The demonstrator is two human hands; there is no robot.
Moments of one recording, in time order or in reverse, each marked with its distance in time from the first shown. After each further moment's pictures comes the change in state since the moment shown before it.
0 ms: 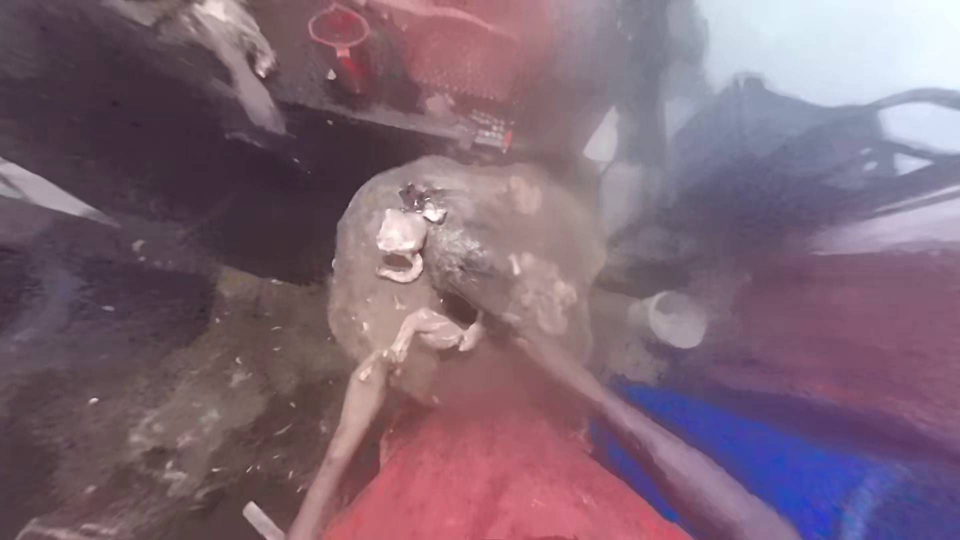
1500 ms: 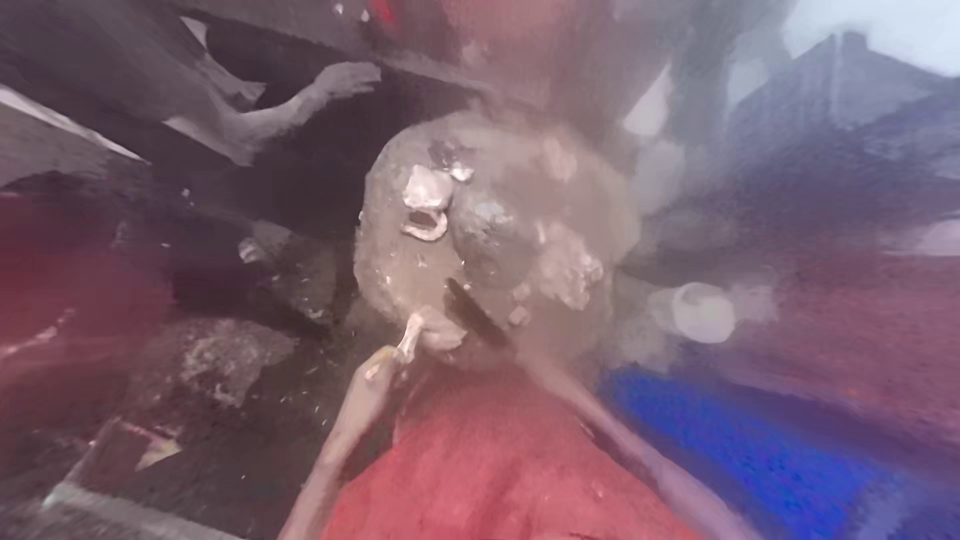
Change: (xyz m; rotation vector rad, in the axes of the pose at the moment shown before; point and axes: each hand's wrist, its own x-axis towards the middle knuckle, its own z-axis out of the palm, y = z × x) left_hand -0.079 -0.008 -0.032 0.104 -0.078 -0.062; right_hand -0.058 -0.013 0.069 0.390 -0.246 -0.037
